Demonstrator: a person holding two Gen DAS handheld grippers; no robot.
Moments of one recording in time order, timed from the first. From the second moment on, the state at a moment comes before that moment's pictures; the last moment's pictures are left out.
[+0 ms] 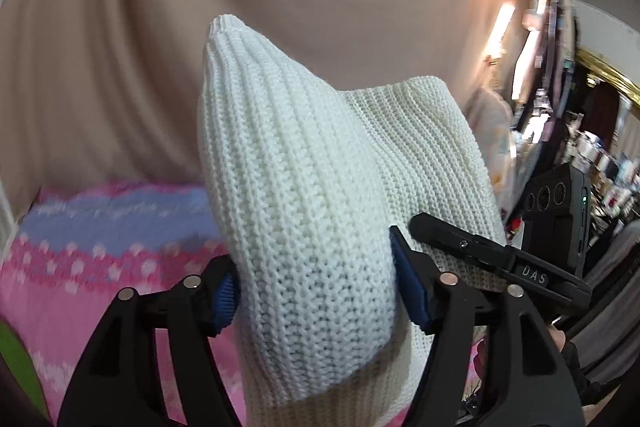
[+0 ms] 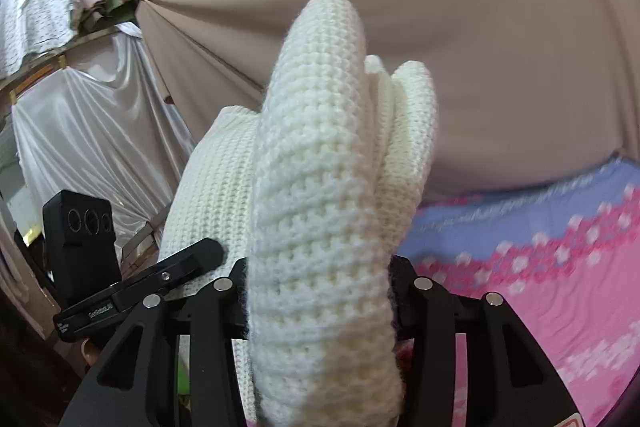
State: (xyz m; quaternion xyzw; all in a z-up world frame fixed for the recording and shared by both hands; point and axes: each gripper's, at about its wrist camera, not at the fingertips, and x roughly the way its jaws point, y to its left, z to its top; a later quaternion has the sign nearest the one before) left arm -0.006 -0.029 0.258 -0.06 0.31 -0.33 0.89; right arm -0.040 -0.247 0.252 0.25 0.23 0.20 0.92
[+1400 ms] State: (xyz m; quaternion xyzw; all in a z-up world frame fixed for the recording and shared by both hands) left arm 0.030 0.053 -0.020 -0.19 0.55 -0.11 0.81; right arm -0.013 -0.233 -0.067 0.29 0.55 0.05 0.78
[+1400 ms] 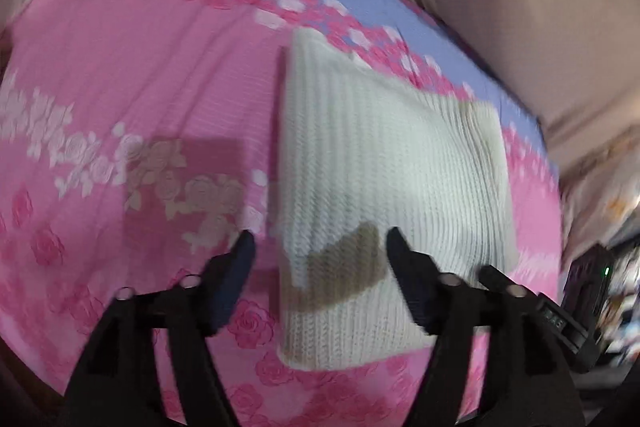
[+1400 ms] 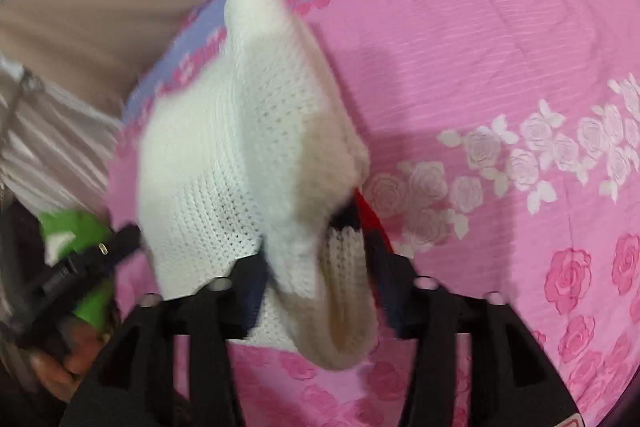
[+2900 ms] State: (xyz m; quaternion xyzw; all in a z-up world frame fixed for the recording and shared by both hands) left arm -0.011 -0.016 -0.006 -0.03 0.51 -0.09 0.85; right arm 0.049 -0.236 0.041 0.20 0.44 0.16 0.86
